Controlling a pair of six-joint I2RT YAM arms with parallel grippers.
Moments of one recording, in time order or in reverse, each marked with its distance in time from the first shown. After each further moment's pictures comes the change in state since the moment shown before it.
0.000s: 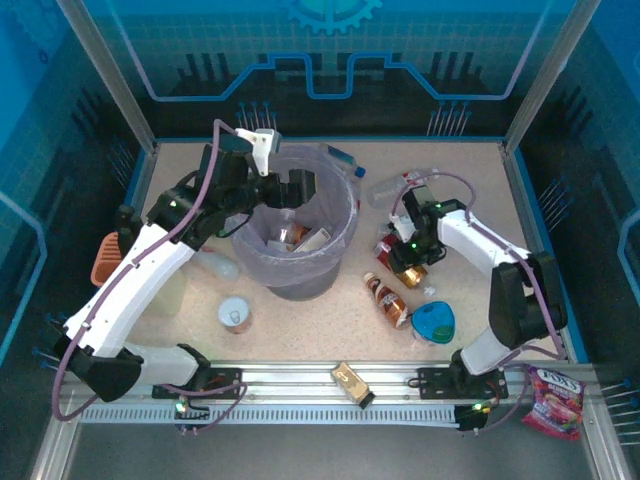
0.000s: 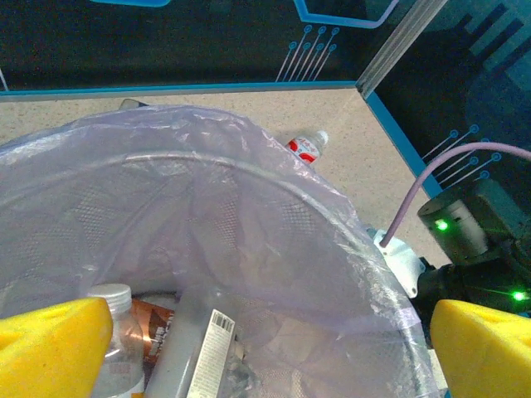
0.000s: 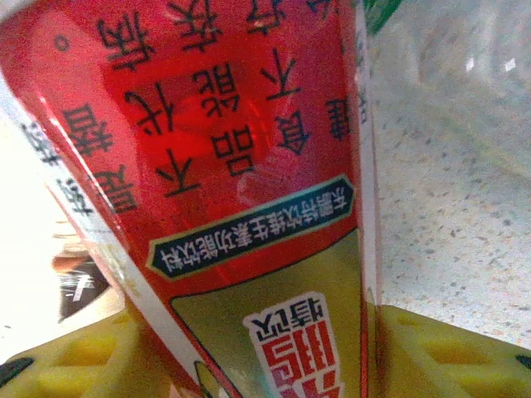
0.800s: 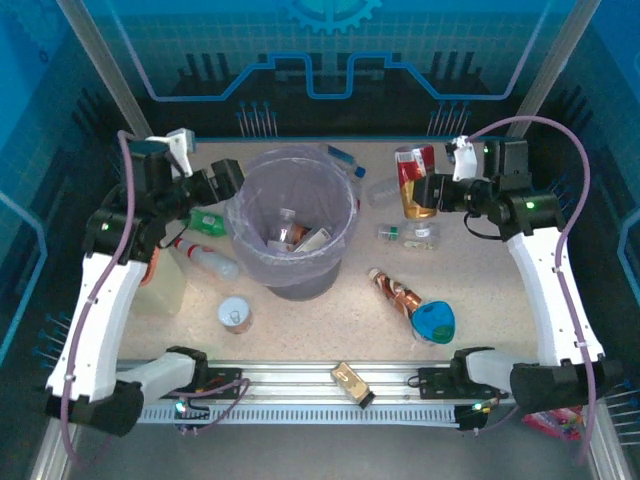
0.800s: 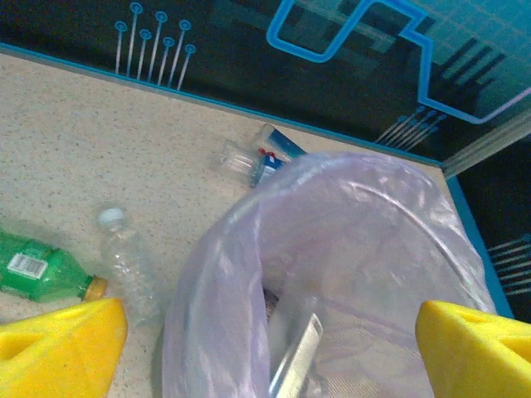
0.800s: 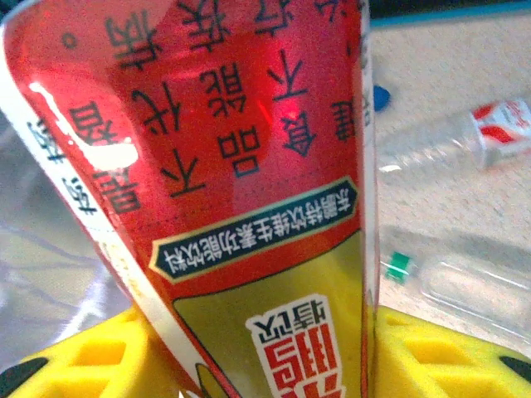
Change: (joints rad) left arm 0.371 -0.208 -0.064 -0.158 0.084 -0.066; right arm -0.160 -0.334 0.383 -0.023 -0.338 0.305
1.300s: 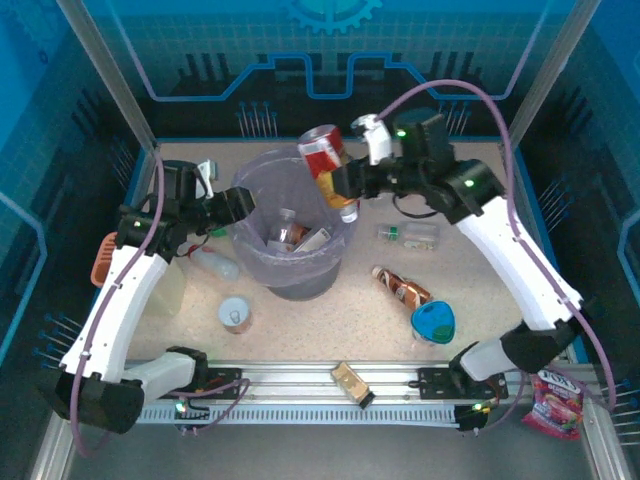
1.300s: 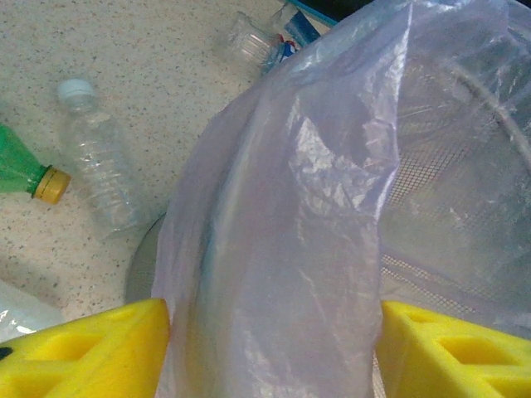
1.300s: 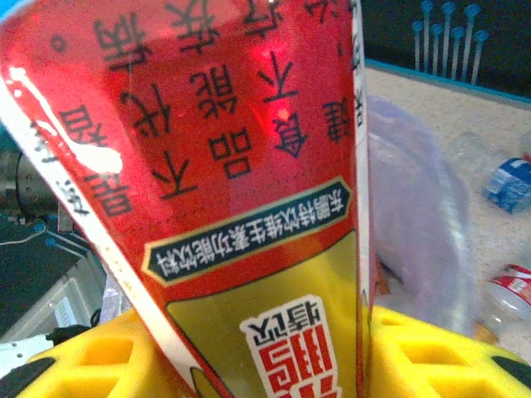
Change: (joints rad) left arm 0.000 0.033 -0.236 0.062 0.106 -0.090; right arm 0.505 0.278 0.347 0.075 0.133 0.027
